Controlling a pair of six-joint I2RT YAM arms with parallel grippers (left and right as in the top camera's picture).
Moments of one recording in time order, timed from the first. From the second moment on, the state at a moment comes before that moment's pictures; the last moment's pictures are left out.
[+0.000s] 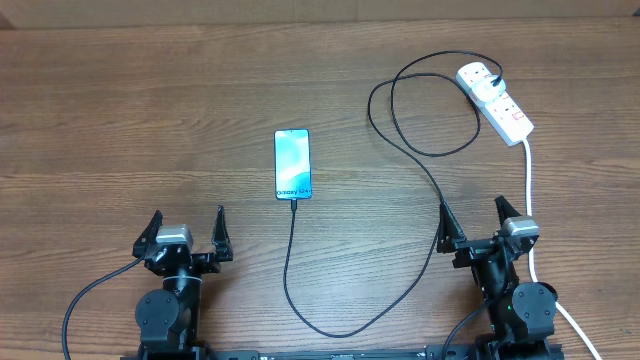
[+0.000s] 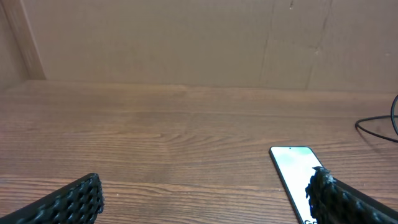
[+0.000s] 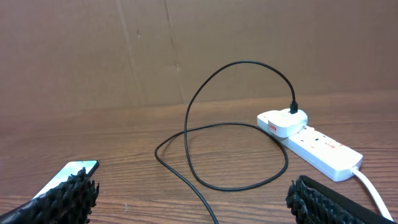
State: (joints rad) left arm 0.00 0.01 0.01 -0.08 -0.04 -0.05; right arm 0.12 0.01 0.02 -0.03 -0.03 0.14
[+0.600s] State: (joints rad) left arm 0.00 0.01 0.01 -0.08 -0.04 -0.05; right arm 0.12 0.01 0.02 -0.03 -0.03 0.14
